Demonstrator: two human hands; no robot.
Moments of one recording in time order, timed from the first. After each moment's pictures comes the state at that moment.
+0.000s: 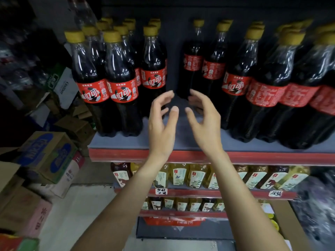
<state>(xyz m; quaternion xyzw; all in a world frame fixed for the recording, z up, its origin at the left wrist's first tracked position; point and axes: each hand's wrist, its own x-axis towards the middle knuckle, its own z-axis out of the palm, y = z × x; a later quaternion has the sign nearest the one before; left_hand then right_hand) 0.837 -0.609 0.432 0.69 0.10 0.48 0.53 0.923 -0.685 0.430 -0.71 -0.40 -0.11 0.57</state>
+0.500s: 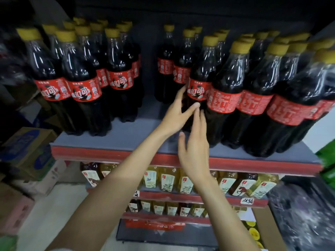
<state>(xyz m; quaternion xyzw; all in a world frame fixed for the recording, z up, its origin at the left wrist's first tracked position) 0.955 -0.649 0.439 0.79 0.10 0.27 0.54 0.938 -0.758 0.402 -0.79 -0.37 -0.10 0.48</state>
